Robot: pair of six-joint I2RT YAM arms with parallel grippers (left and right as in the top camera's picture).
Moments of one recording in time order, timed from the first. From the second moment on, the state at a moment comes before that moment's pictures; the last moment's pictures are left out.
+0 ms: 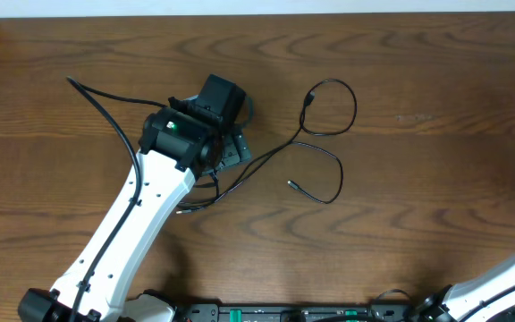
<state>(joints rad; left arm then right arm) -0.46 1.47 1.44 -1.29 -0.19 -0.80 -0.78 2.09 1.79 -0.39 0.02 0.37</state>
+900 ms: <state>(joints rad) -0.46 1.47 1.42 -1.25 -0.19 -0.80 -0.77 2.10 1.79 -0.46 -0.17 0.37</state>
